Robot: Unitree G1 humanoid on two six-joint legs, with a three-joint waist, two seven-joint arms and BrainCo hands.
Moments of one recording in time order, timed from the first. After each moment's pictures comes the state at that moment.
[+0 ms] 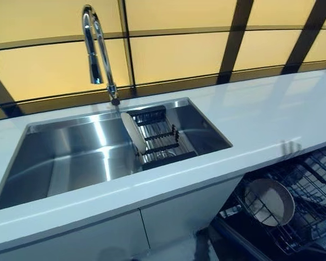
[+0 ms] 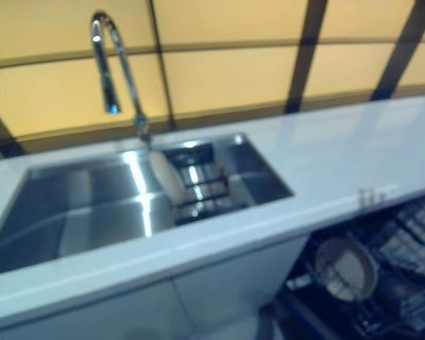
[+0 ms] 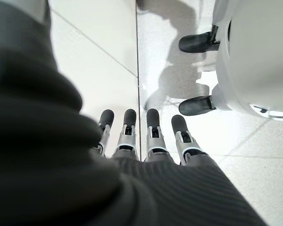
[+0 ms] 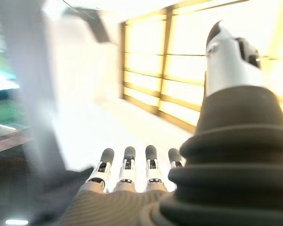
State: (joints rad) left arm 0.08 0.24 -0.13 1.13 -0.43 0.04 -0.17; right arm -0.33 -1.43 -0.11 0.24 -0.54 0.19 -0.13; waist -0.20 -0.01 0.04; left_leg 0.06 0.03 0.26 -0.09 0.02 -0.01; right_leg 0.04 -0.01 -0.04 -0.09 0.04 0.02
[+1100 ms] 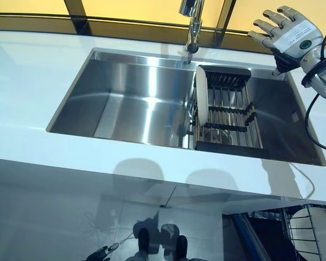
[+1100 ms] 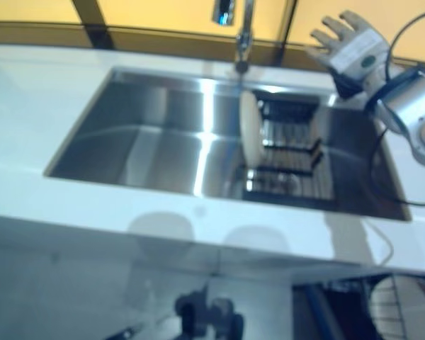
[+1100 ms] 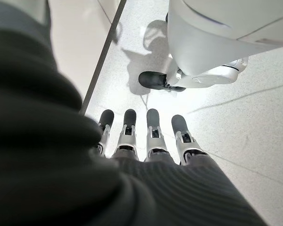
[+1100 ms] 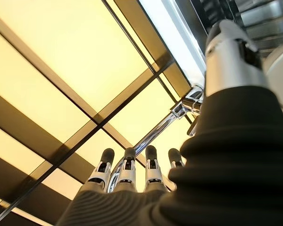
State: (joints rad) left arm -0.02 0.33 -0.17 1.12 -0.50 0.03 -0.18; right arm -1.37 -1.30 0.92 0.32 -0.85 -0.05 -0.10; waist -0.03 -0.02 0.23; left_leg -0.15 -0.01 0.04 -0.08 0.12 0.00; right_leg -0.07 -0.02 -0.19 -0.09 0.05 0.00
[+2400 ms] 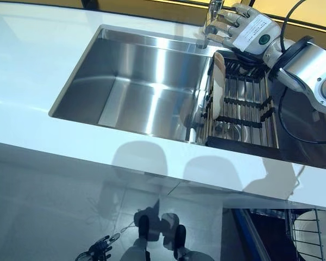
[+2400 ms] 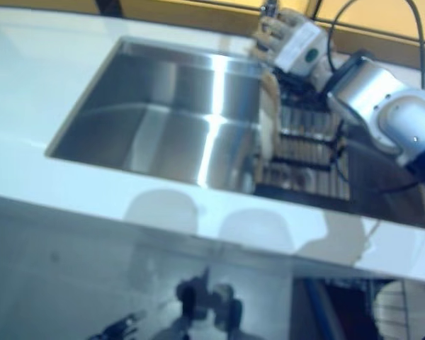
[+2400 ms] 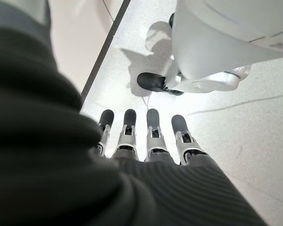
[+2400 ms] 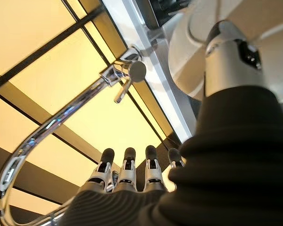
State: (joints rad) left arm -0.05 0.33 -0.18 1.12 -0.57 0.00 -0.17; right arm -1.51 -1.18 1.03 0.22 -0.84 -0.06 -0.01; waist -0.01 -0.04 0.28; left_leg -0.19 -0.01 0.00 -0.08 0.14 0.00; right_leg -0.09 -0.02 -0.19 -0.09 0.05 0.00
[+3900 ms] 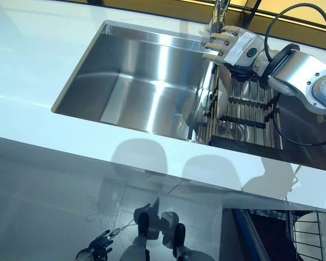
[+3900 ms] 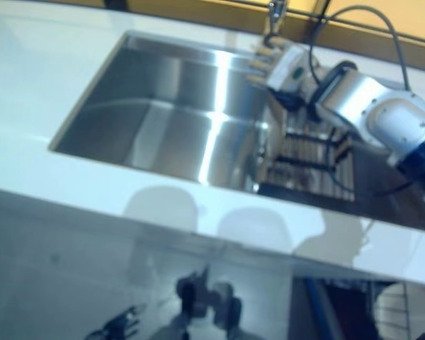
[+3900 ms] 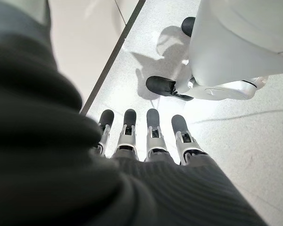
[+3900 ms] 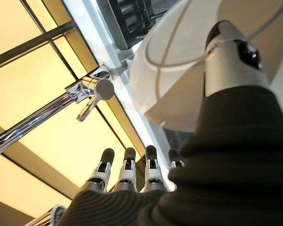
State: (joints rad) left arm -0.05 0.33 -0.18 1.08 -0.61 -0.03 -0.18; right arm -1.52 -1.16 1.08 0.22 -0.87 -0.16 0.13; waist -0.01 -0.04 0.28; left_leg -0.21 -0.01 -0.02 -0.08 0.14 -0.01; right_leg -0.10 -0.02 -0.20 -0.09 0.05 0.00
